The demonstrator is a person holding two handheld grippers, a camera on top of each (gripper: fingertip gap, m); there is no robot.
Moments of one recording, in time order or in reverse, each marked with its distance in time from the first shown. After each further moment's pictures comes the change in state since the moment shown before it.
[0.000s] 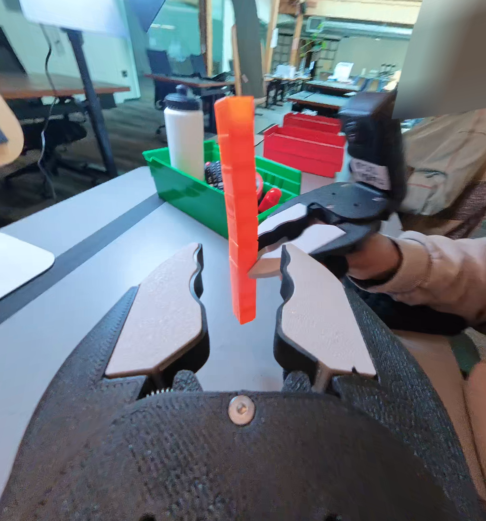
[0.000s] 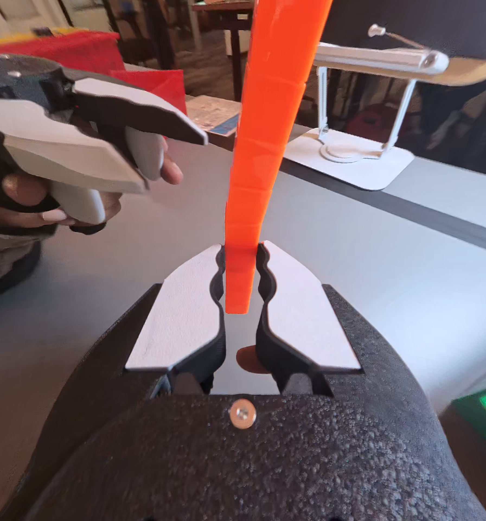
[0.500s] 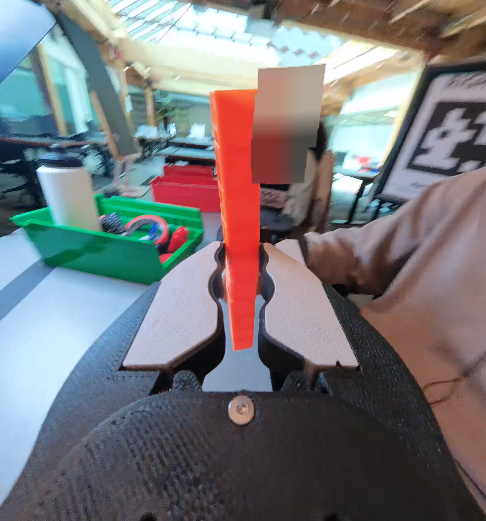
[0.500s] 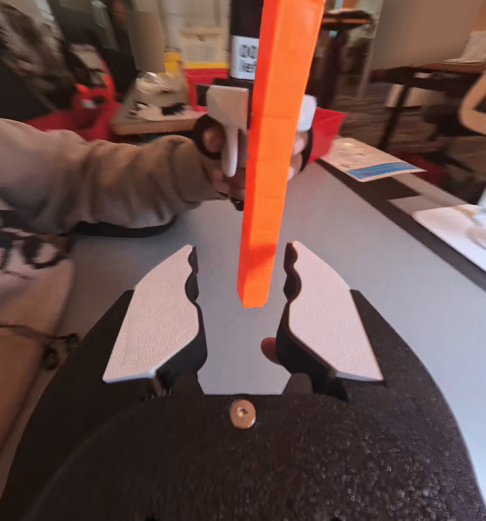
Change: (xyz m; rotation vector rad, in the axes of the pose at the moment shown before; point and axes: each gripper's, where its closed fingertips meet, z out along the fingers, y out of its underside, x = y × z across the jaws) left arm 0.029 -0.024 -0.042 0.200 0.563 0.017; right arm -0.081 -0.008 -0.021 0.105 -0.539 -0.200
